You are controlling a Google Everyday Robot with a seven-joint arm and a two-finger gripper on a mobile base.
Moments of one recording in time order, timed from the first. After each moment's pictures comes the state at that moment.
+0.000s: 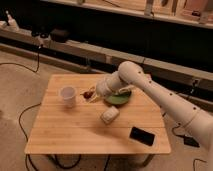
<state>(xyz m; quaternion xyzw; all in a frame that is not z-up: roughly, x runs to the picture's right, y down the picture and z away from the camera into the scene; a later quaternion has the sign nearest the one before) -0.077 0.040 0.736 0.42 -0.26 -0.87 0.06</state>
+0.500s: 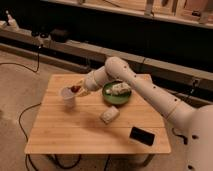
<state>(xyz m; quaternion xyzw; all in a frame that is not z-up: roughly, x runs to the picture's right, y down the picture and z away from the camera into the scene) -0.147 0.003 0.742 0.46 -0.25 -0.85 0.07</state>
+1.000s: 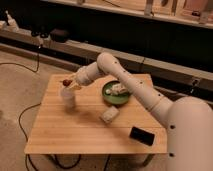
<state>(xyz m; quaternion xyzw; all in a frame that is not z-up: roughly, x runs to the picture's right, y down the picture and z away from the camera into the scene) -0.194 -0.021 0.770 0.49 -0.26 -0.83 0.08</state>
